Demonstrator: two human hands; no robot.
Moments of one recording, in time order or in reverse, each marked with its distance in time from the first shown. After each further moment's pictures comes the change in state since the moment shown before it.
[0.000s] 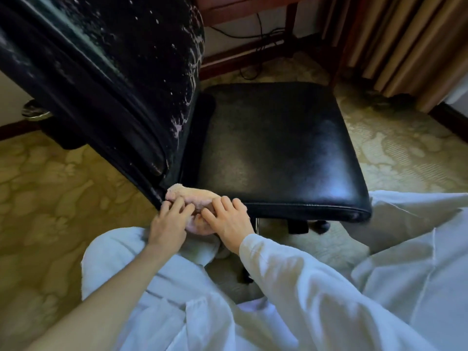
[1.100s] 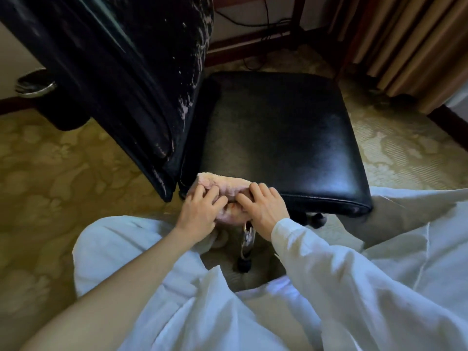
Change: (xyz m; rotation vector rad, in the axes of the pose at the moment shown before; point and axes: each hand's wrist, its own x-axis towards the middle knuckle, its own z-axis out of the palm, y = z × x) left_hand 0.009 0.047 0.002 -0.024 0.035 0.211; right_hand -0.036 0.053 -0.005 -0.004 -0.072 0.077
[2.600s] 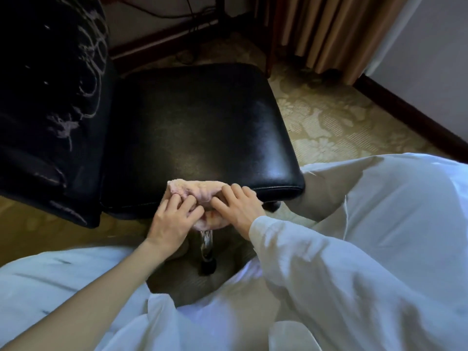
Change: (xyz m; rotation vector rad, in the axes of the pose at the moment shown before) left_hand 0.042 0.067 0.025 0.028 0.272 0.326; right_hand -0.056 0.068 0.023 -0.095 0.114 0.077
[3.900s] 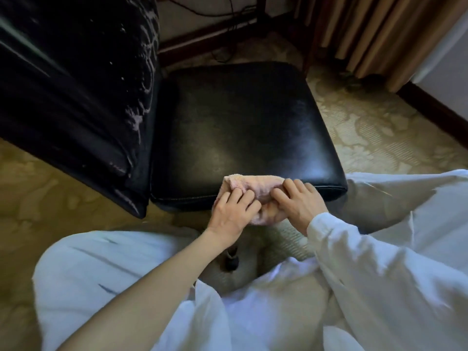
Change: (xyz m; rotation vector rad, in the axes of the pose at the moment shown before) left_hand 0.024 0.028 0.001 -0.078 0.007 -0.009; right_hand -0.011 0.036 -0.013 -0.002 0.041 0.052
